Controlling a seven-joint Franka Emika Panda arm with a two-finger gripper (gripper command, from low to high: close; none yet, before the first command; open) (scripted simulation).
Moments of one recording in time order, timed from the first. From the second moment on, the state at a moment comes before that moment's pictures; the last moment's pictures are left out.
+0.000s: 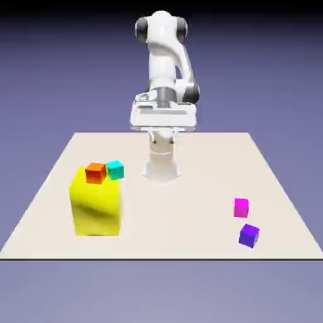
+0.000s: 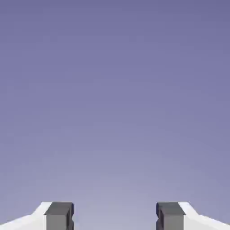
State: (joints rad) arm 0.05 -0.53 0.01 -2.80 0.01 3.03 0.69
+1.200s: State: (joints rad) arm 0.61 0.13 0.19 -2.69 0.22 2.92 -0.02
